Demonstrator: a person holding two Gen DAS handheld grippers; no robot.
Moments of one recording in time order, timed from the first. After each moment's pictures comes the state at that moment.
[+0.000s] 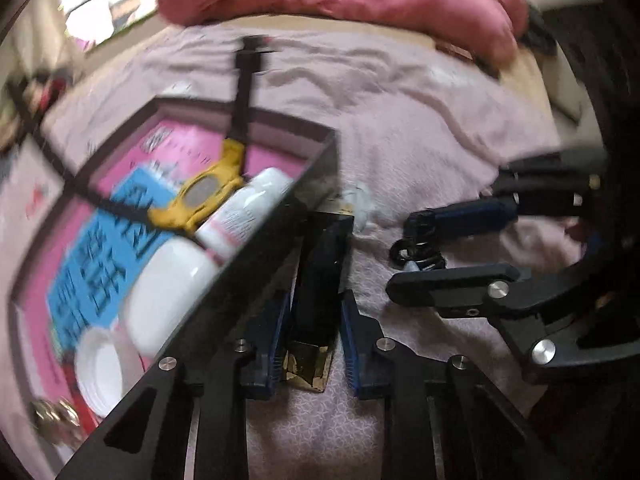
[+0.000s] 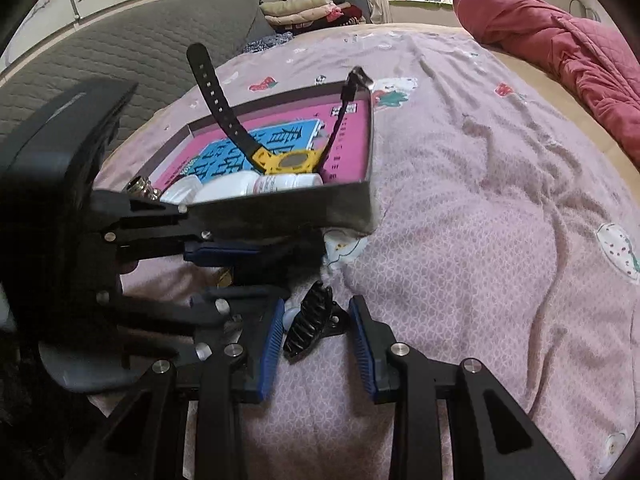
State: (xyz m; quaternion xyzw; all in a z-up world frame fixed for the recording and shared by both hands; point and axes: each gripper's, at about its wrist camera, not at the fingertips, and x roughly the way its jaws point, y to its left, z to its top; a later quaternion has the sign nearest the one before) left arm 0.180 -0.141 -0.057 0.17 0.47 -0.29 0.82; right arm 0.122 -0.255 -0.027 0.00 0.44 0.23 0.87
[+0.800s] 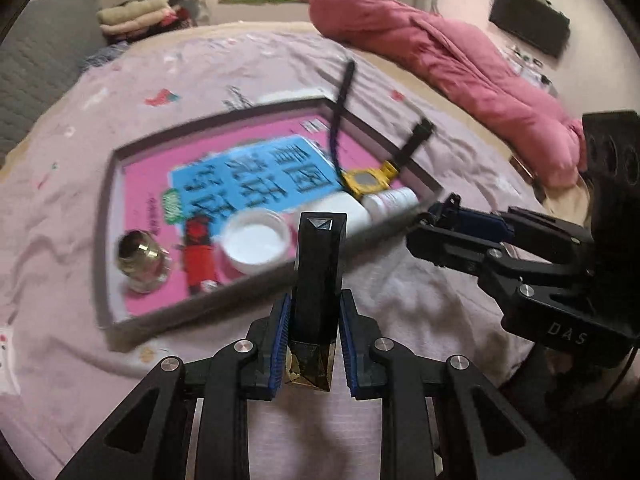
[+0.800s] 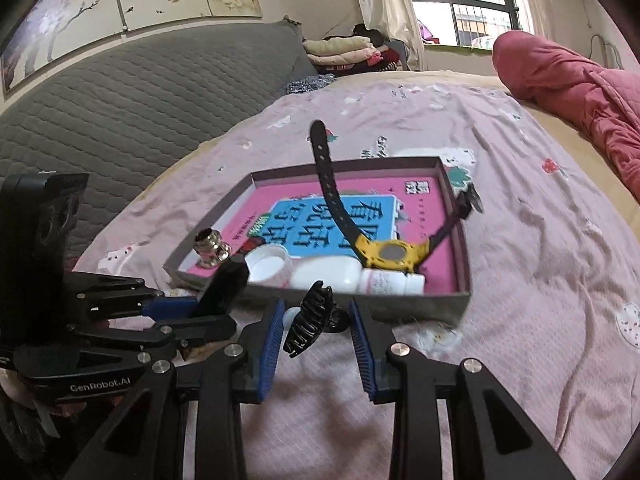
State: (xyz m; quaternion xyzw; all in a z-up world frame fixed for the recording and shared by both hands) left arm 0.123 -0.020 -0.003 -0.02 0.45 -0.15 0.88; right arm 0.118 -0.195 0.022 -0.01 0.36 0.28 0.89
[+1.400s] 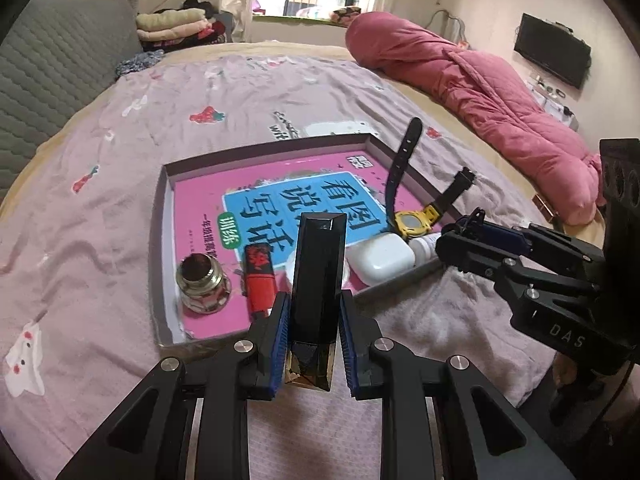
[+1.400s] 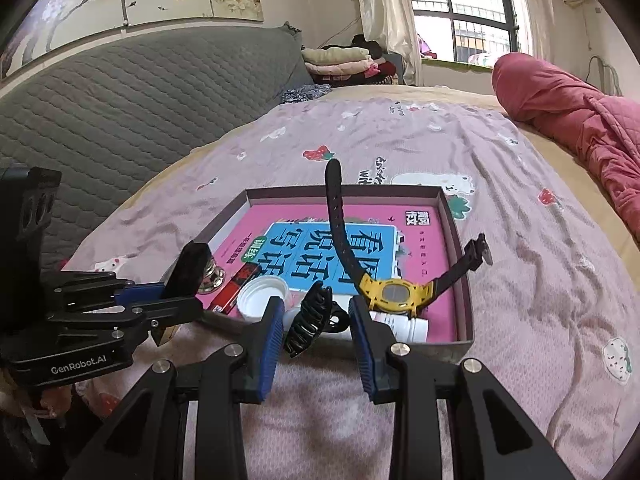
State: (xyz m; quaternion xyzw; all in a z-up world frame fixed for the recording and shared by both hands) left arm 0.128 0.017 0.014 -0.04 0.42 -0.10 0.90; right arm 0.131 -0.173 0.037 -0.03 0.34 0.26 0.90
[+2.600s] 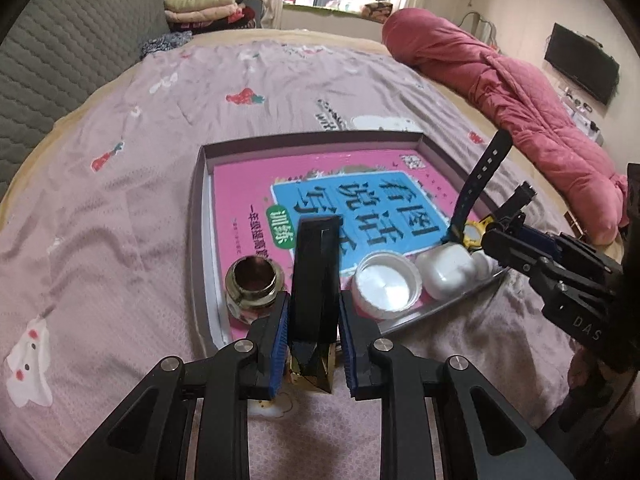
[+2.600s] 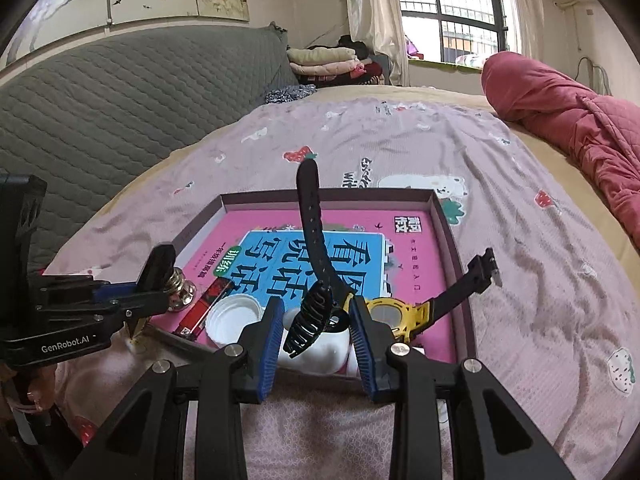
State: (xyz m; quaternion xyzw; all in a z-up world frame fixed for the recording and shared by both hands) left arm 0.159 0.053 -0.010 -0.05 0.44 -0.05 0.89; right arm 0.160 -0.166 0.022 -0.03 0.34 0.23 0.91
